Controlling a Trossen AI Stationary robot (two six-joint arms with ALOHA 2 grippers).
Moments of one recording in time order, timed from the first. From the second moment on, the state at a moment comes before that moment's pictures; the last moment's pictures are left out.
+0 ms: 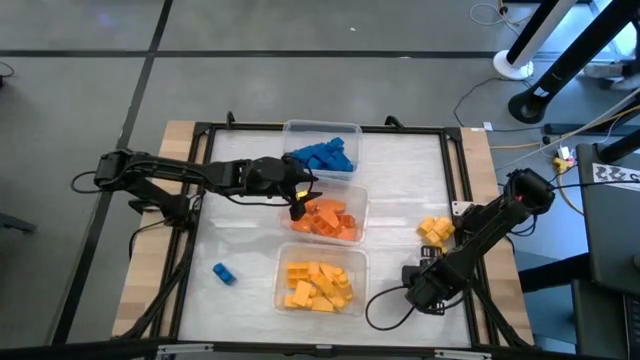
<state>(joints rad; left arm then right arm) 0.04 1.37 0.97 -0.05 -0.20 -0.16 0.79 1.57 0.97 -0.97 -0.12 0.89</state>
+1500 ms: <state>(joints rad) 0.00 0.92 0.97 -0.45 -0.20 -0.30 0.22 1.44 1.50 -0.87 0.53 0.02</state>
